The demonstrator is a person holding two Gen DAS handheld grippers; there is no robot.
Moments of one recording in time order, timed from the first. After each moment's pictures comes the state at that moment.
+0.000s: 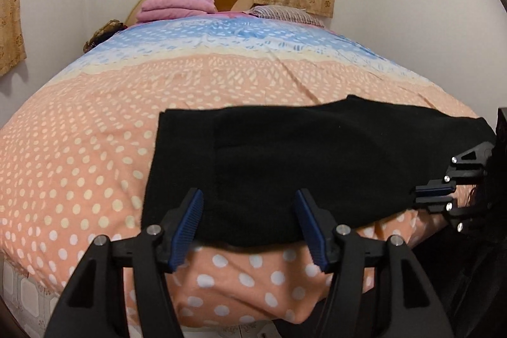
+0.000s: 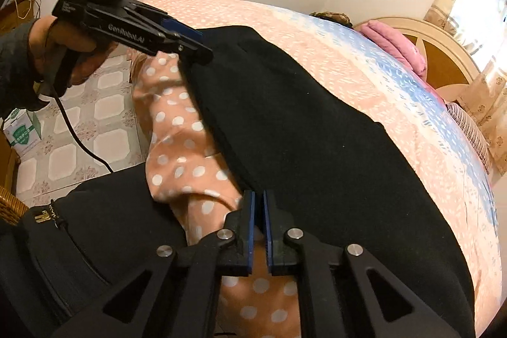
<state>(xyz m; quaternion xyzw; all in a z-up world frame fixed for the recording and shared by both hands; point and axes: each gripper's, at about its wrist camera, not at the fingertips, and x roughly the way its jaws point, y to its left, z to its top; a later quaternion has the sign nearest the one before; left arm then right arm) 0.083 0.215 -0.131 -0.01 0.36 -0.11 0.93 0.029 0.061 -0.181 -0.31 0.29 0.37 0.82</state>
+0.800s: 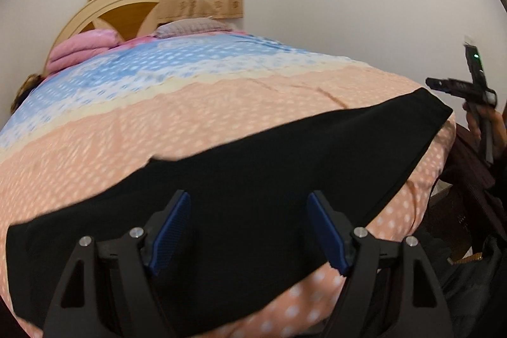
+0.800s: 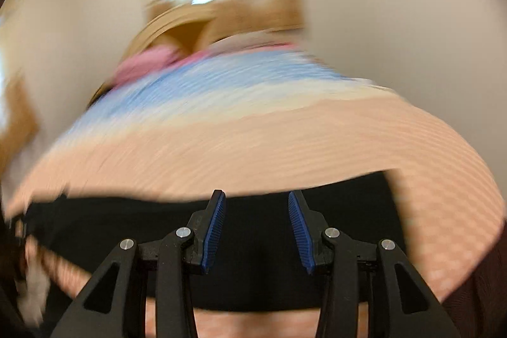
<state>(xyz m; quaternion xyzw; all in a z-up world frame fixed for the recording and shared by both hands) 0.100 0.006 -0.098 0.06 0.32 -0.28 0.90 0.041 -0.415 -0.080 0.11 0.29 -0.08 0.95</state>
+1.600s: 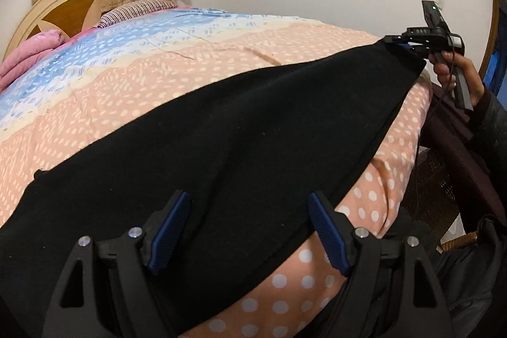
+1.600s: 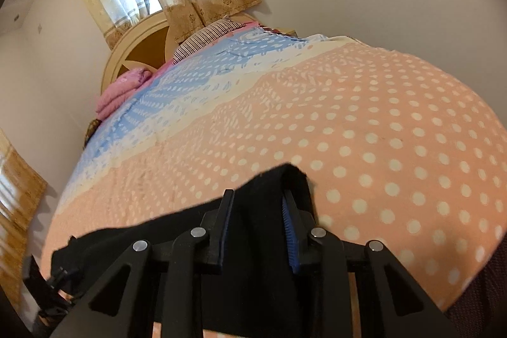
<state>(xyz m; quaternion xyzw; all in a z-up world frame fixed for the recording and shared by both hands) 0.093 -0.081 -0.132 0.12 0.37 -0.36 0.85 0.062 -0.507 -0.124 0.24 0.33 -0.03 0.91</state>
